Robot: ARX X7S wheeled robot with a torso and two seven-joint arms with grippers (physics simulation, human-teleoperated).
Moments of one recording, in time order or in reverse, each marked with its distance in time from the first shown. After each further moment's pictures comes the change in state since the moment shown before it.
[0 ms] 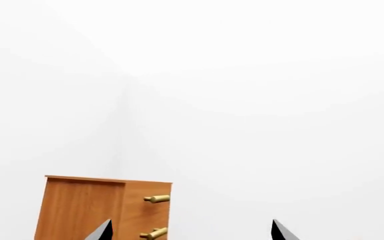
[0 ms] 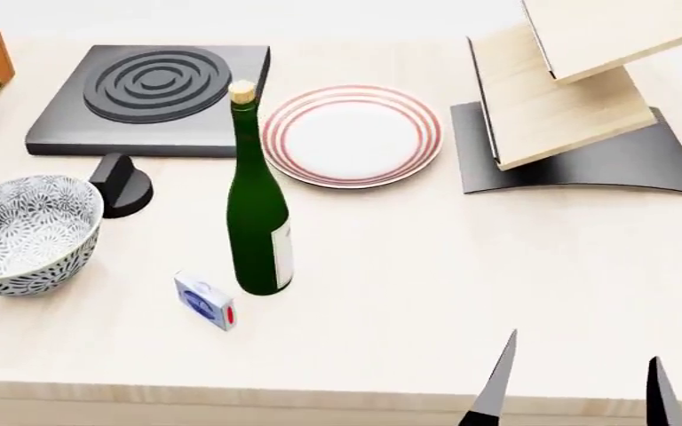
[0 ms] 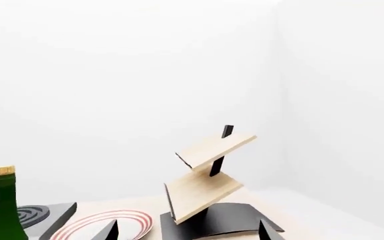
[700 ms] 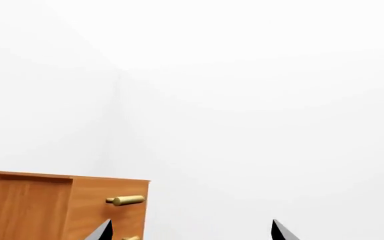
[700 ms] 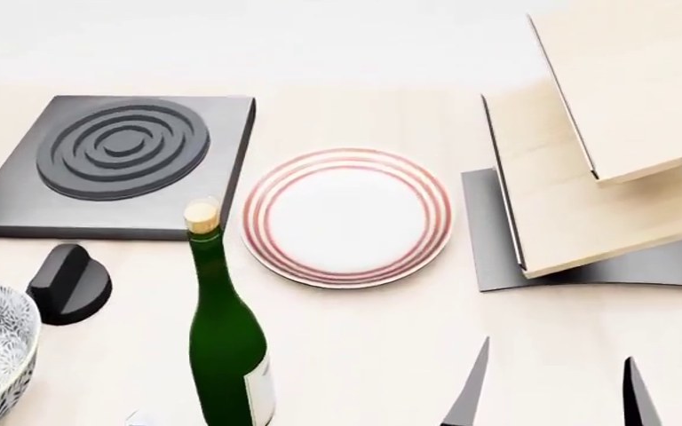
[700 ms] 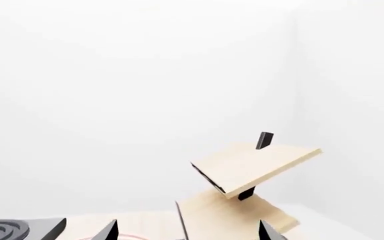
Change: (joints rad) left arm 0.008 -0.022 0.029 -0.018 -0.002 0.029 -0.023; right arm -0.014 0.027 -0.061 0.019 -0.056 -0.054 0.019
